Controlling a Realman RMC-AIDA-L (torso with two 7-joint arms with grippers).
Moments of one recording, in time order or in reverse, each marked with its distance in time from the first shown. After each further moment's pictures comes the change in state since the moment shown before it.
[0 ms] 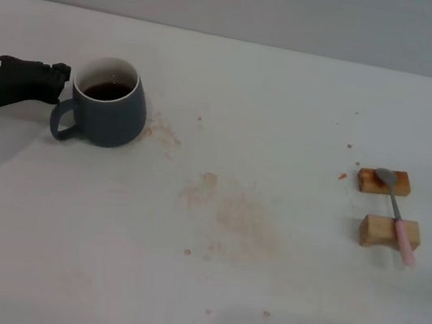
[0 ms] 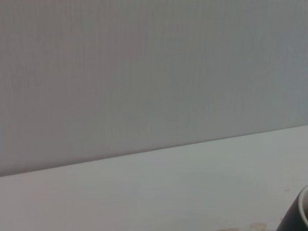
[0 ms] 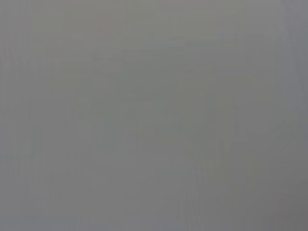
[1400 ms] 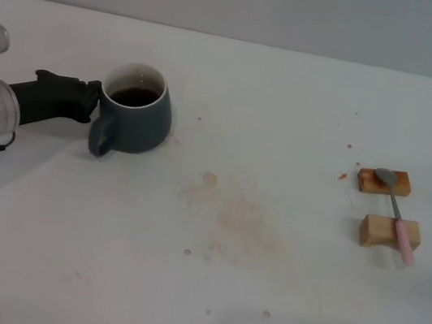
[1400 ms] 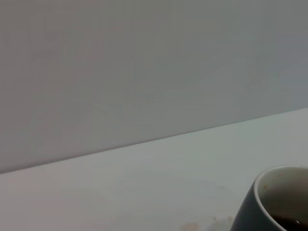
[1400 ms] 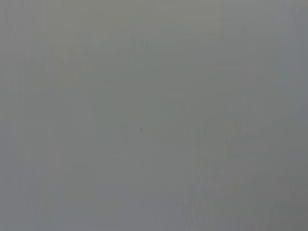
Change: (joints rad) left arm -0.015 -0.033 0.076 0.001 0.000 0.065 -0.003; right arm 0.001 0.001 -0.006 0.003 -0.005 0.010 0.000
